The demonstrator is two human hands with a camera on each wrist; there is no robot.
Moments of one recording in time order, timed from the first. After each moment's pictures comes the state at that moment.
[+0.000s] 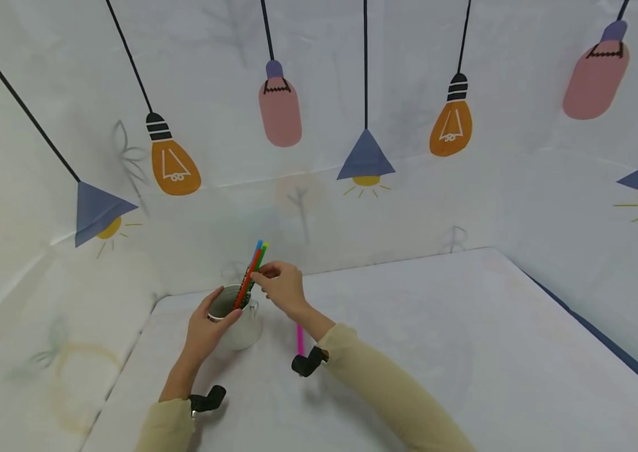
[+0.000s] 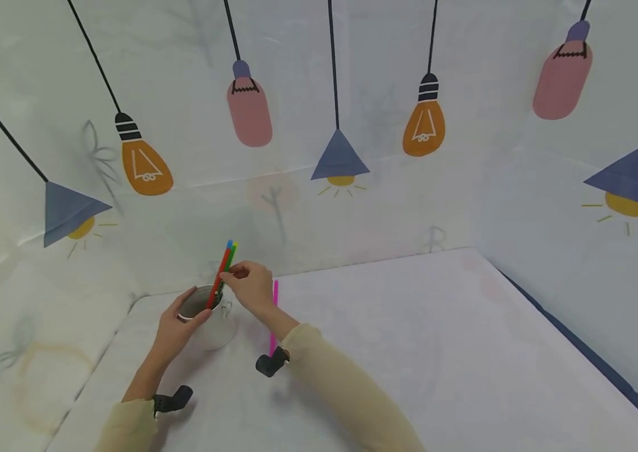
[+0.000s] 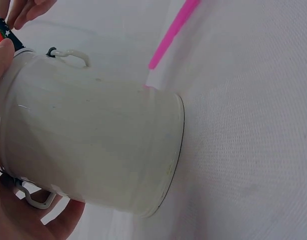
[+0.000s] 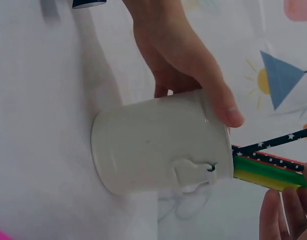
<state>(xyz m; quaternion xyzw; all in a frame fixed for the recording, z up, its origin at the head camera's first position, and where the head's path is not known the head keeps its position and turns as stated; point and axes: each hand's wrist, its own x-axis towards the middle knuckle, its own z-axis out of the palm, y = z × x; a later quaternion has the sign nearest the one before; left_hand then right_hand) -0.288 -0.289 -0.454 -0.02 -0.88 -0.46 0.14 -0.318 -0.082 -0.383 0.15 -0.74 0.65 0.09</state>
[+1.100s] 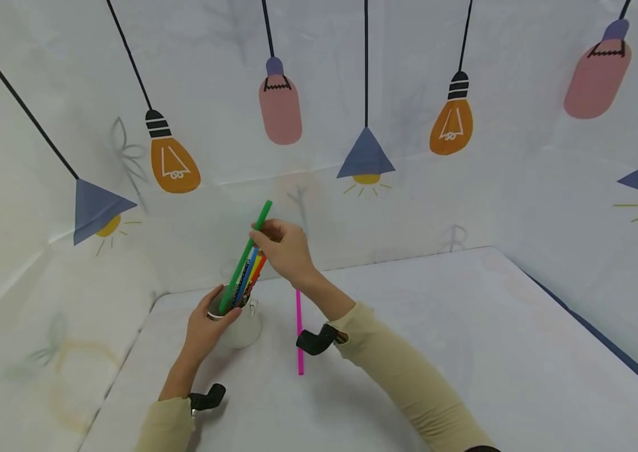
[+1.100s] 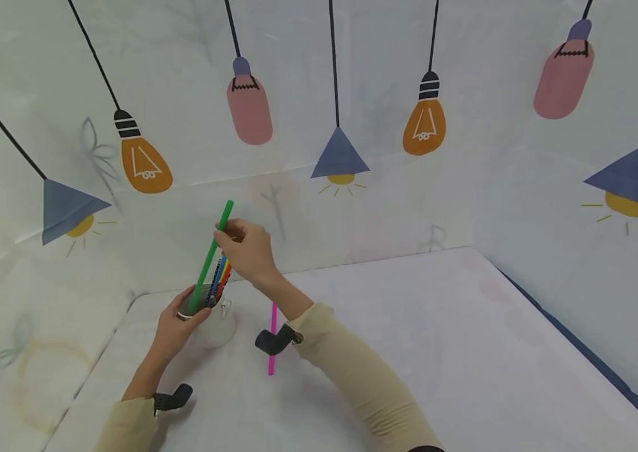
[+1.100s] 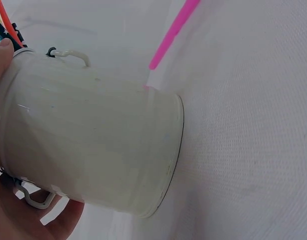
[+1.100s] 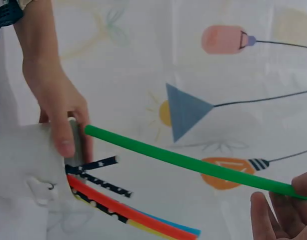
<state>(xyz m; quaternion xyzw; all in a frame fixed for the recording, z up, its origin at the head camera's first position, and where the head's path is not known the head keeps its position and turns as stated) -0.287 -0.289 -0.453 -0.02 -0.87 -0.47 0.14 -0.299 -0.054 -0.292 0.27 -0.65 0.70 0.11</state>
